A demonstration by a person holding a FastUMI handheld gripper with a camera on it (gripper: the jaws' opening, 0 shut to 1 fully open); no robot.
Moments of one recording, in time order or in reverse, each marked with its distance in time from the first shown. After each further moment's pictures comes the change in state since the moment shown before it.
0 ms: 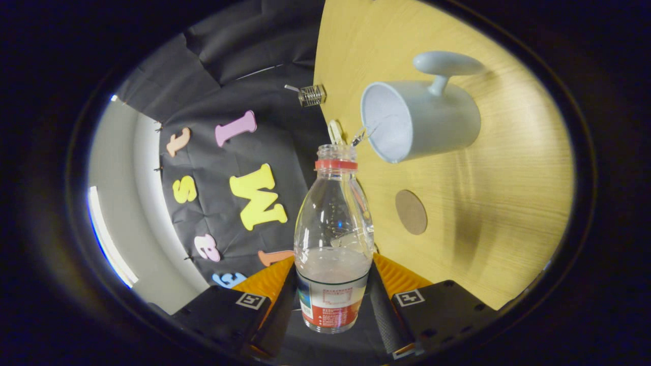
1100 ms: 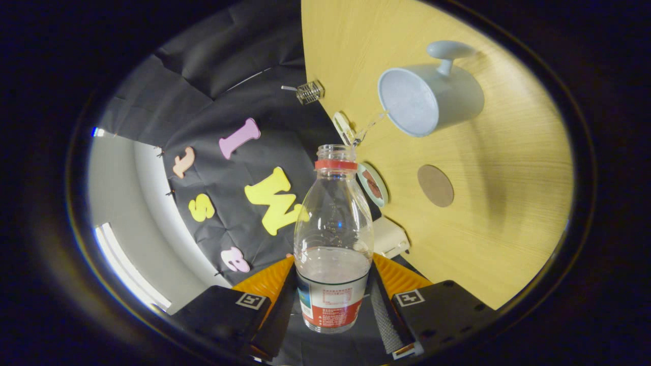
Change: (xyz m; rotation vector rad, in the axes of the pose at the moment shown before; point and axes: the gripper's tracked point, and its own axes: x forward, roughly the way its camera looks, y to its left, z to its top) arm 0.003 0.040 -0.013 0.190 0.028 0.089
